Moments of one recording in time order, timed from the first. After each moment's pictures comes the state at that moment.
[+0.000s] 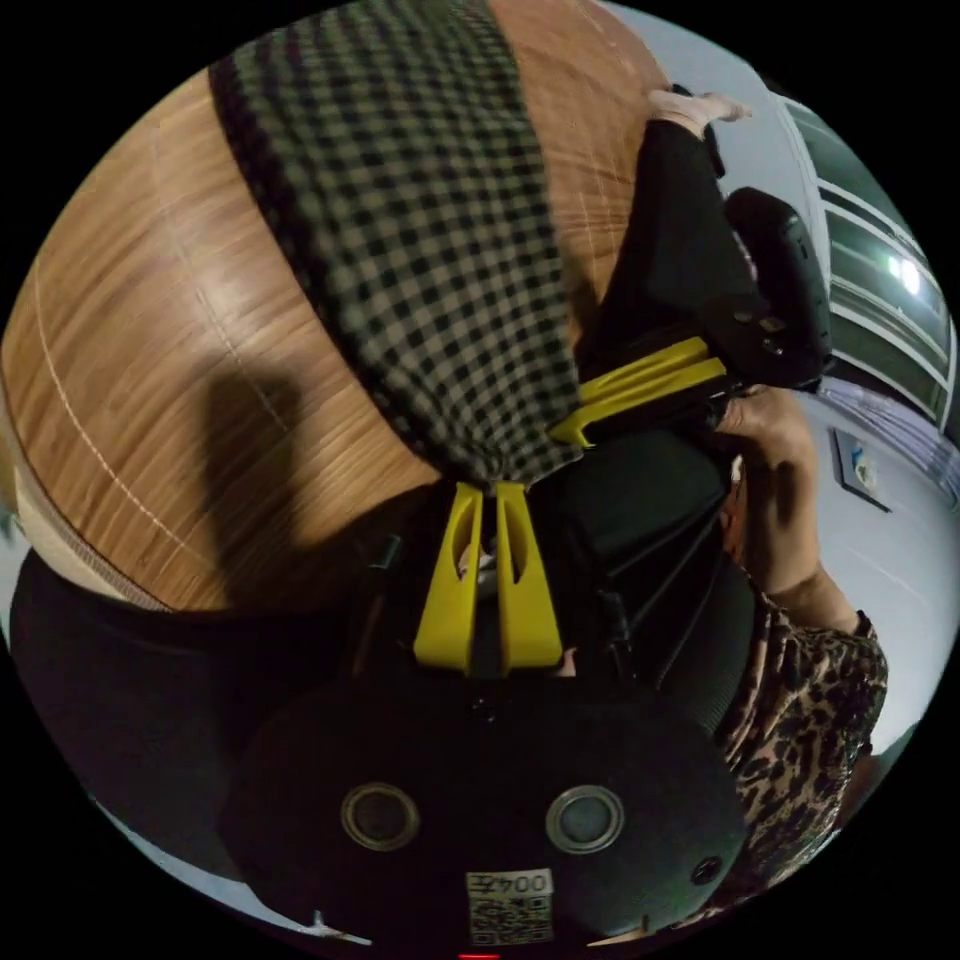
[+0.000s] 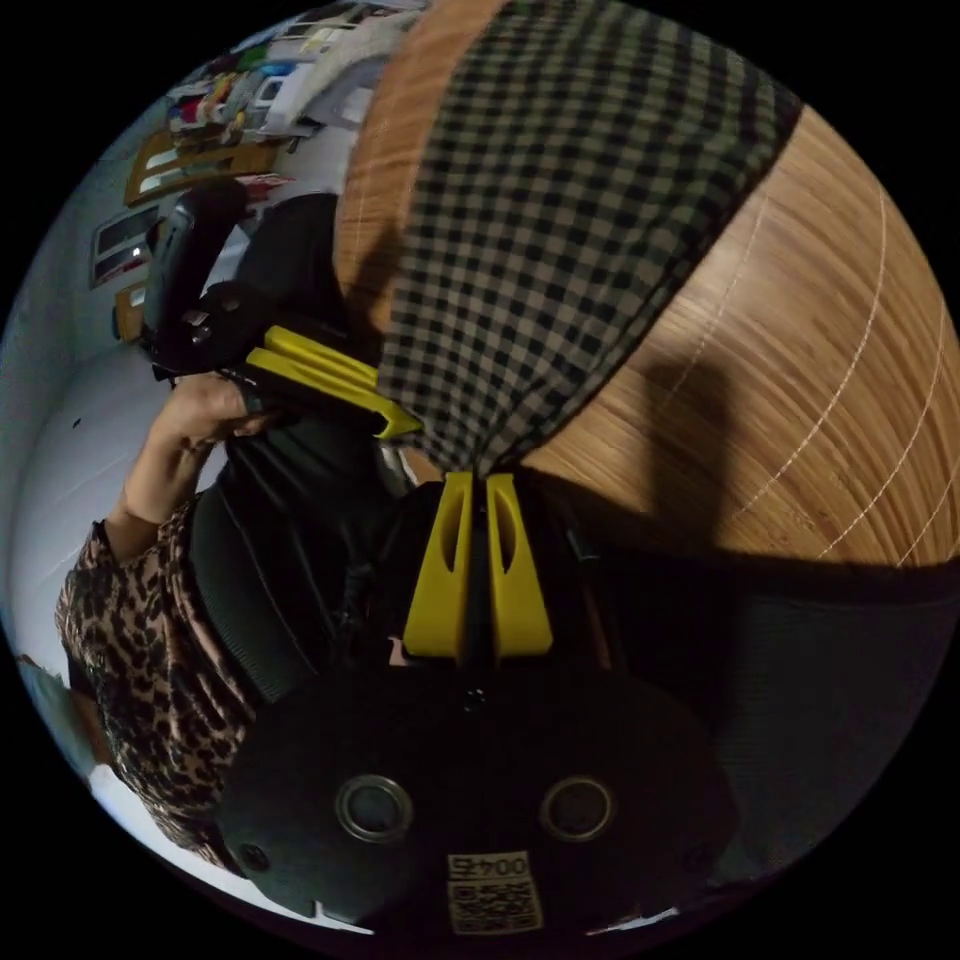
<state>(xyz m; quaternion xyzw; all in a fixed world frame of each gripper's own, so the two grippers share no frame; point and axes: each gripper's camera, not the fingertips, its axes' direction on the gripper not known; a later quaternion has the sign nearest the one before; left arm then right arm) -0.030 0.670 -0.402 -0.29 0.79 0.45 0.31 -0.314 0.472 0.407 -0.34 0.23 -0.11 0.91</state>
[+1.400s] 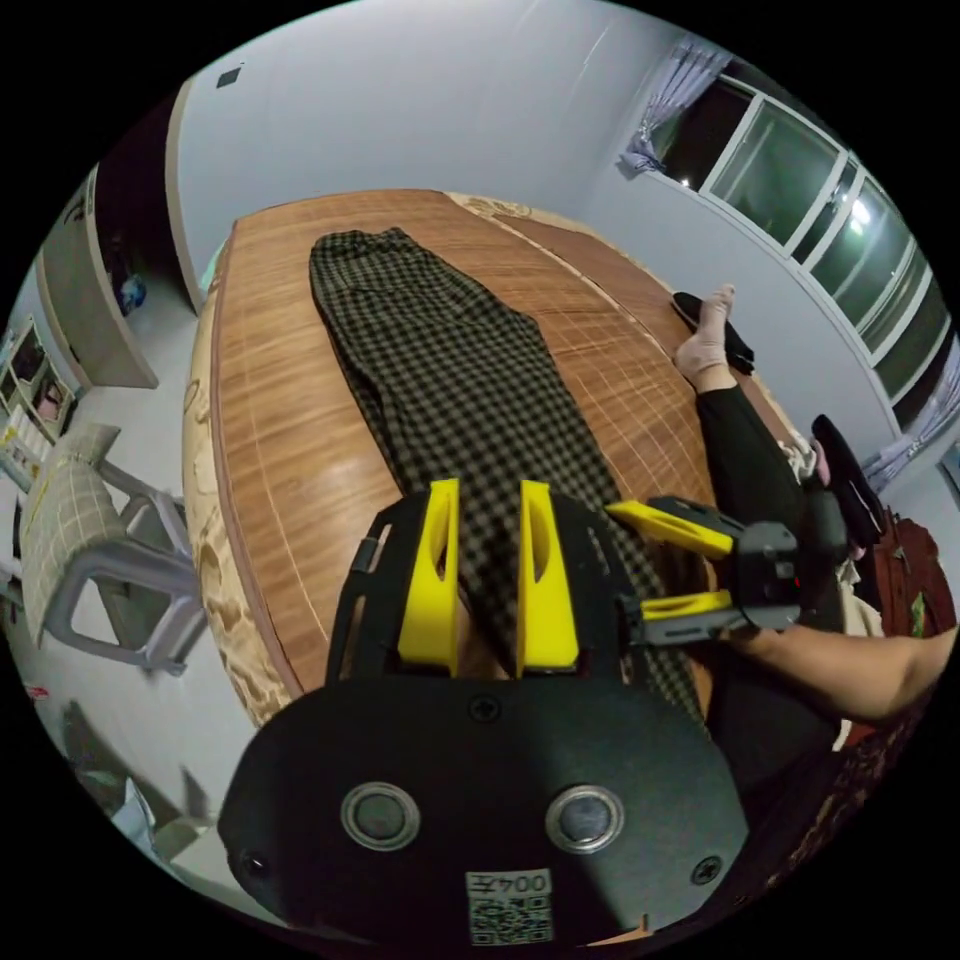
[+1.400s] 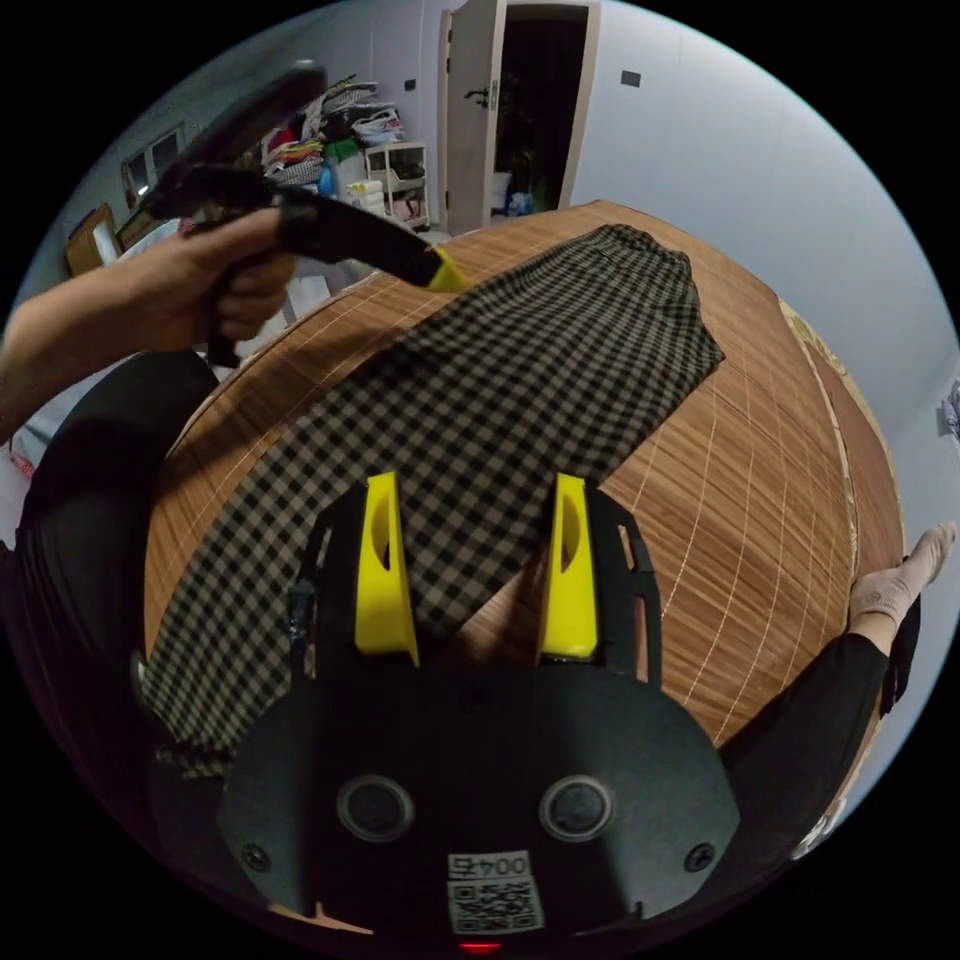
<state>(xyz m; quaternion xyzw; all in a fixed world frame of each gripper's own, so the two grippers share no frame) -0.063 0.501 -0.422 0.02 0.81 0.20 0.55 -0.392 0.487 0.446 0.06 0.44 -0.38 0.81</state>
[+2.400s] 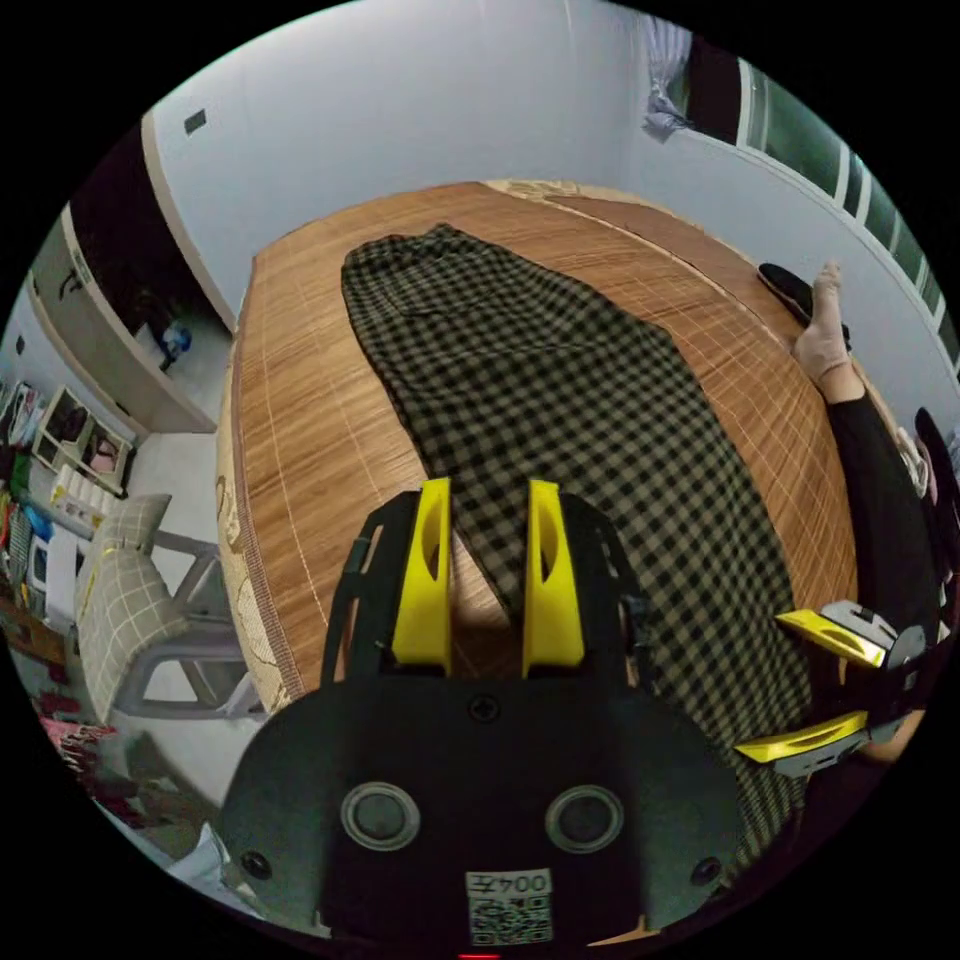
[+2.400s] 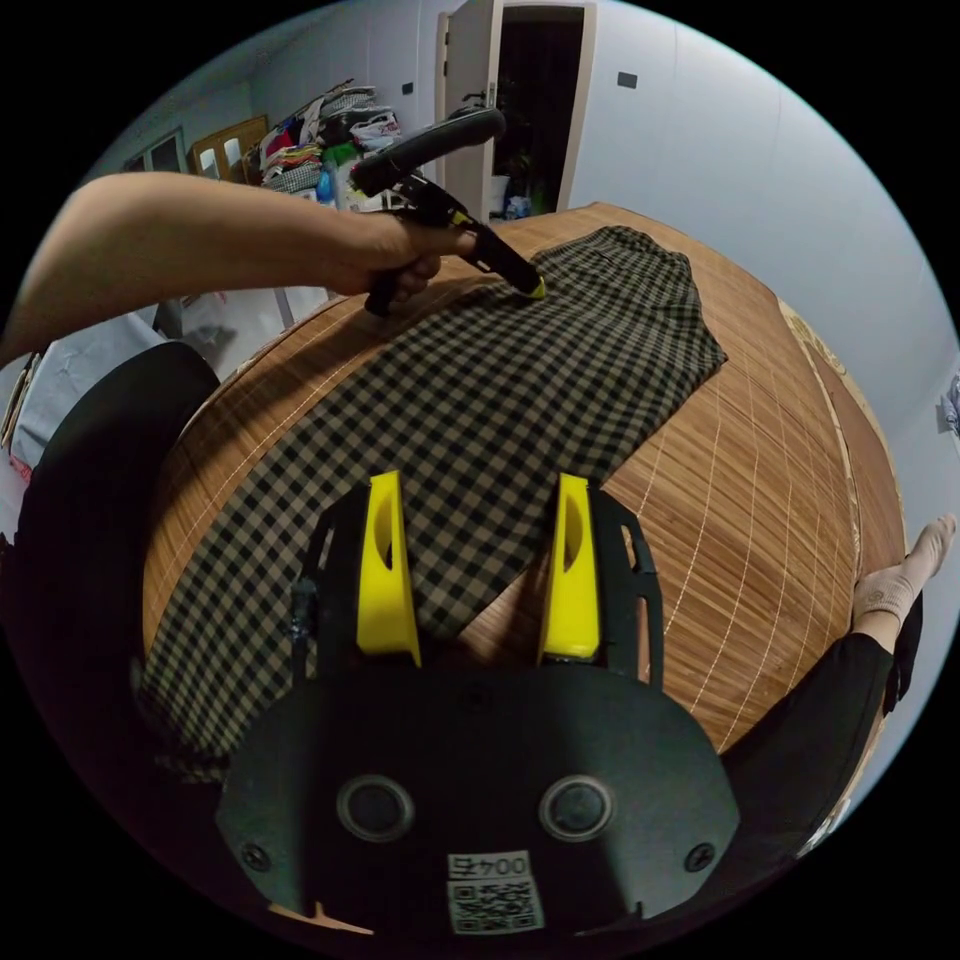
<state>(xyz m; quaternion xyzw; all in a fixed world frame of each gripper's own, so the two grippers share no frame) 0.010 0.406 -0.497 0.07 0.74 0.22 0.63 -0.391 0.395 0.410 0.07 0.43 -0.38 0.81</state>
